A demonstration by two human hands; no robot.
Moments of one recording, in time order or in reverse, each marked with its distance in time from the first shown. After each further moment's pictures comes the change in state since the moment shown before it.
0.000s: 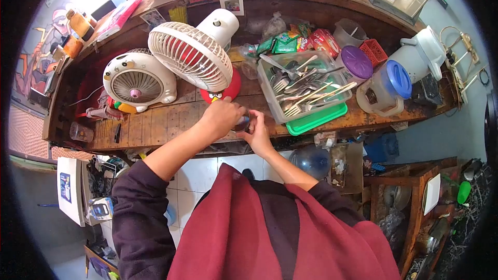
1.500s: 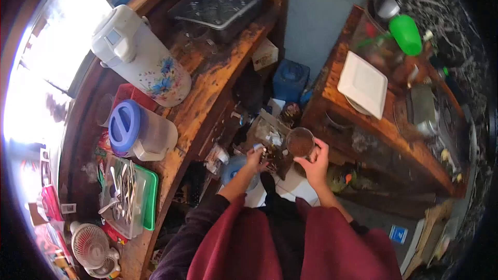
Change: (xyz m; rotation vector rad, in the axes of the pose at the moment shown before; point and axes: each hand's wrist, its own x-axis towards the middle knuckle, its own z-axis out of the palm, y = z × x) left_hand 0.389 0.534 0.196 -1.927 -0.814 -0.532; right_hand -0.307 0.058 -0.503 -0.090 1.253 0.347
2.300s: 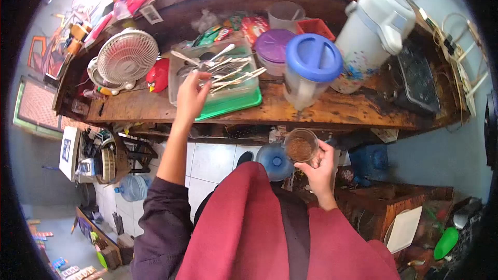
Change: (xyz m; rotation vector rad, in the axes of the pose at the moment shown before) left_hand -0.425 0.118 -0.192 0.612 1.487 0.887; right_hand -0.014 -0.069 0.185 0.337 -1.159 -0.057
